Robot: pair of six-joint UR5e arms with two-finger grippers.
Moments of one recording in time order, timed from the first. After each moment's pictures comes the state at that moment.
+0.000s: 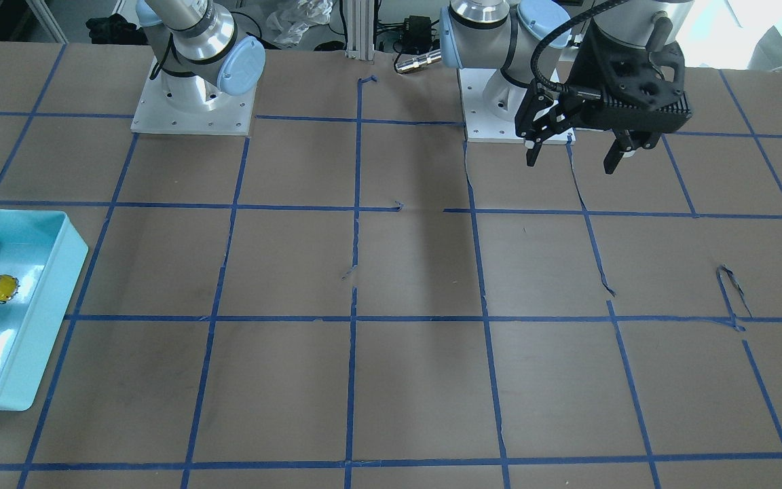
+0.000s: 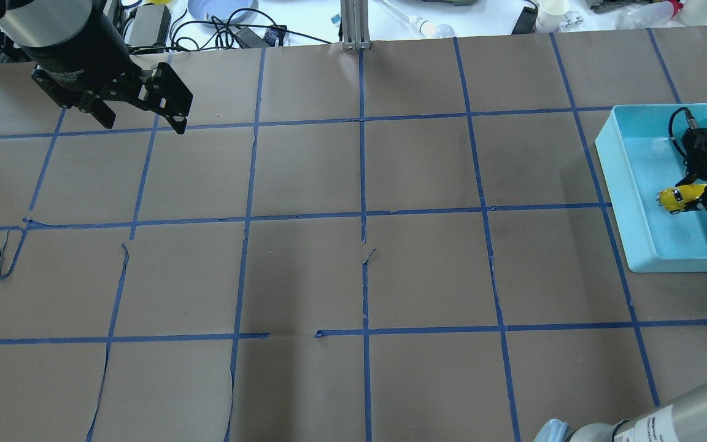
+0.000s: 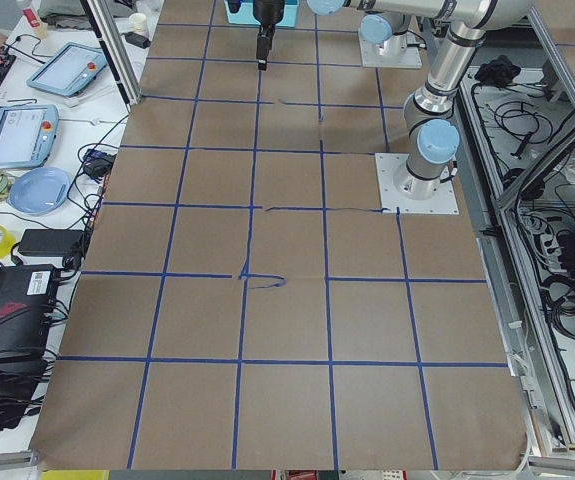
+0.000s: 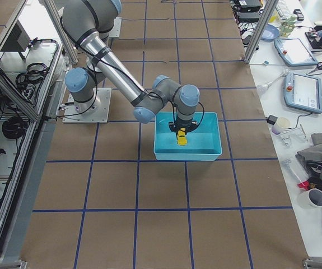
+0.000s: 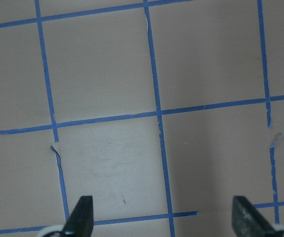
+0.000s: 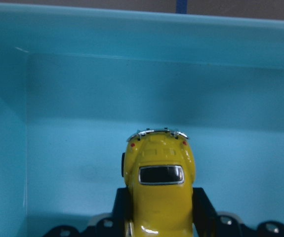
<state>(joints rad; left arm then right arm) -1.56 -1.55 -1.50 -1.58 1.59 0.13 0.93 -1.21 1.83 -2.18 -1.56 -2.25</state>
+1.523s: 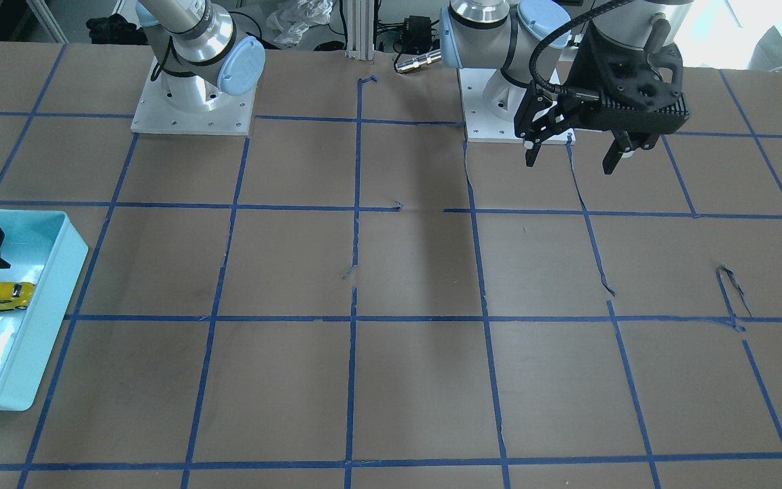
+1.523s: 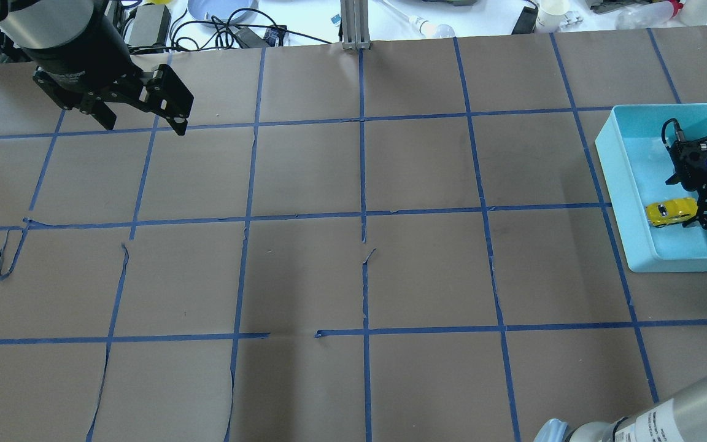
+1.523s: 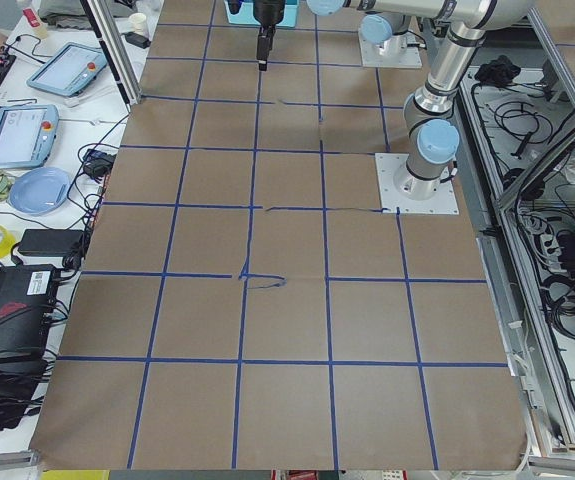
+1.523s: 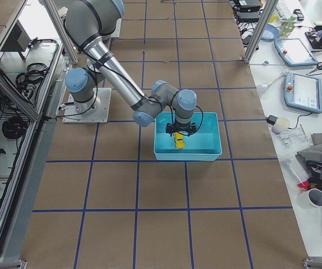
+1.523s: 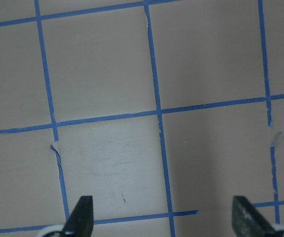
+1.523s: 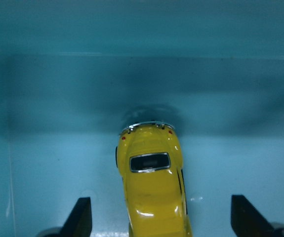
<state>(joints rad) -1.56 -1.55 -1.50 -1.58 1.60 0.13 0.93 -1.19 1.87 -2.25 -1.56 -2.22</state>
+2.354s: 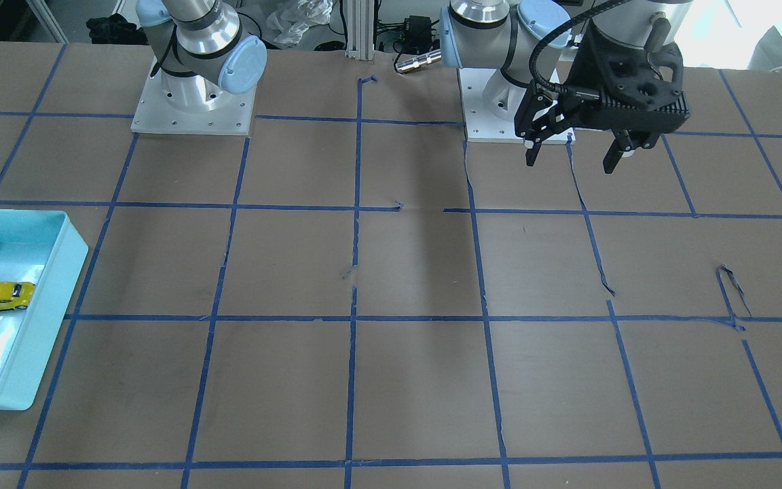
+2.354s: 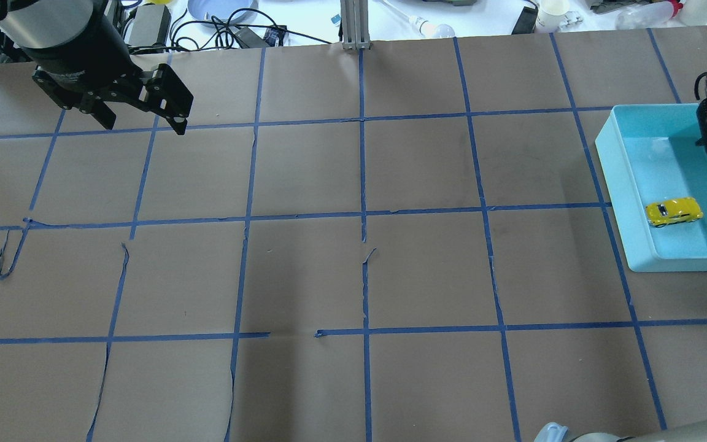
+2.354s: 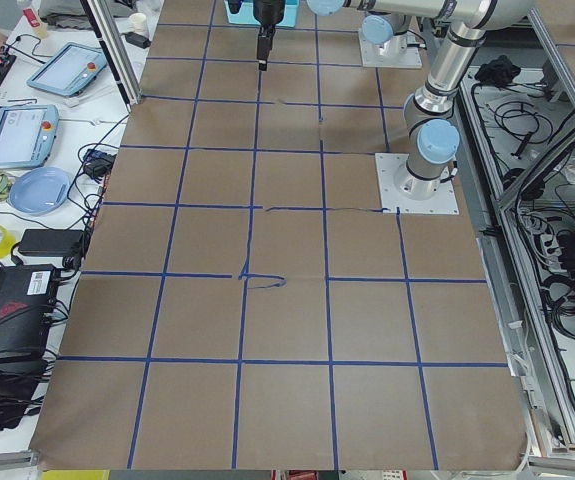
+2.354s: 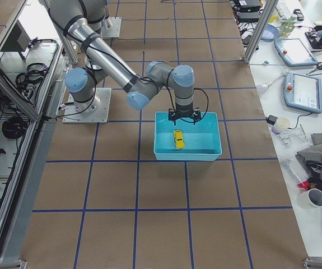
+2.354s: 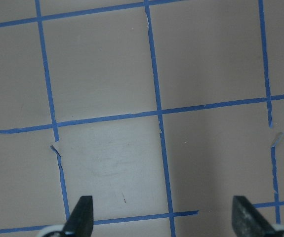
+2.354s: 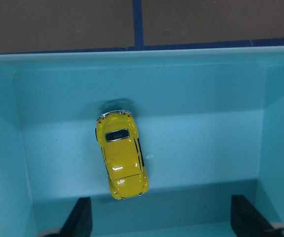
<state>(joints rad) -1.56 -1.55 -1.50 -1.58 1.60 0.13 0.96 -1.40 1.85 -2.19 -1.56 -2.11</state>
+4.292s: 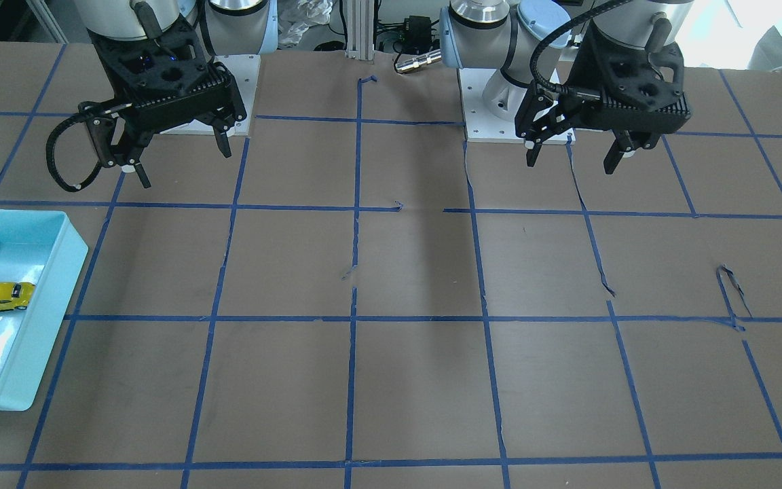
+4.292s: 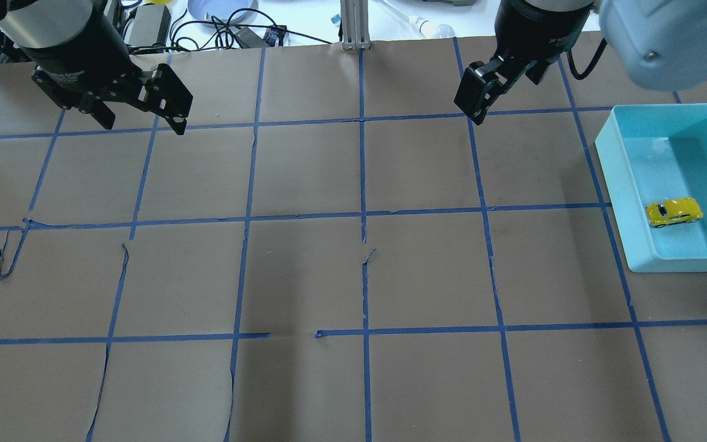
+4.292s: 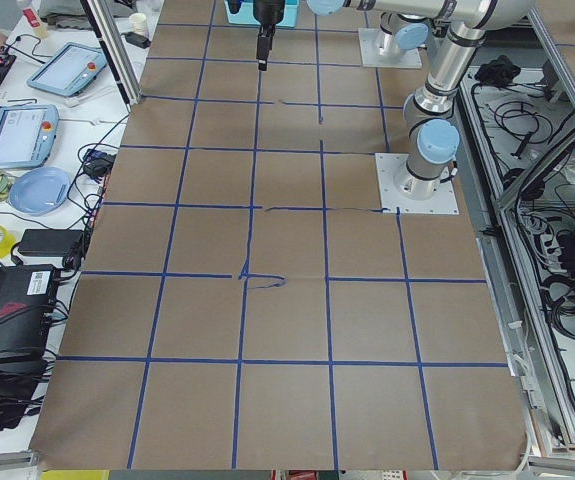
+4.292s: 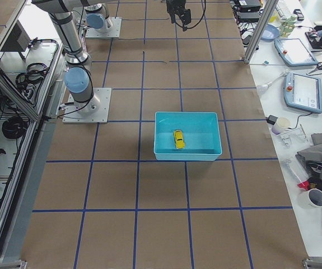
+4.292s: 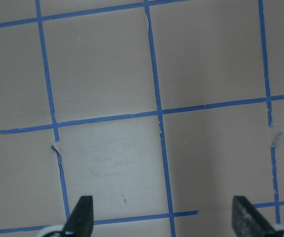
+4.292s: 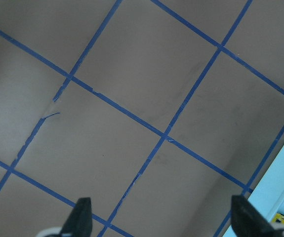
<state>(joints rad) -1.56 -1.55 -1.50 -1.58 1.60 0.13 1.71 -1.53 1.43 -1.59 -1.62 -0.42</state>
